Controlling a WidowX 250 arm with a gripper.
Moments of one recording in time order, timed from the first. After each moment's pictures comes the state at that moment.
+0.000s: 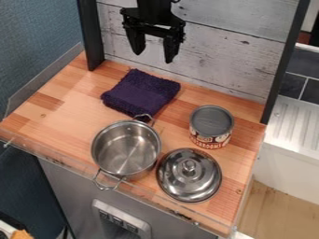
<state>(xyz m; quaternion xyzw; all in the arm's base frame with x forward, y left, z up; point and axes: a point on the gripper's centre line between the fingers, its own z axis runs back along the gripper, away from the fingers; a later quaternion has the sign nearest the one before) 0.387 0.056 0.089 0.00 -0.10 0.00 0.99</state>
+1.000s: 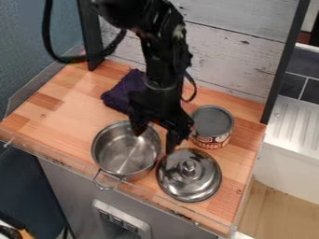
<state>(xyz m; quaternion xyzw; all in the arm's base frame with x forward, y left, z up) 0.282 -0.006 0.020 0.04 -0.03 -0.06 1.00</state>
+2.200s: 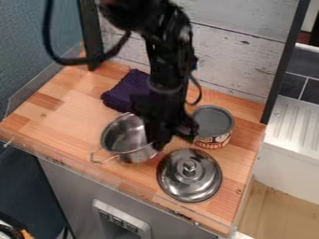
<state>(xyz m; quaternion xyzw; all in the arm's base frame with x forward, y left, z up) 0.275 -0.015 0.034 0.03 -0.03 -0.05 1.00</state>
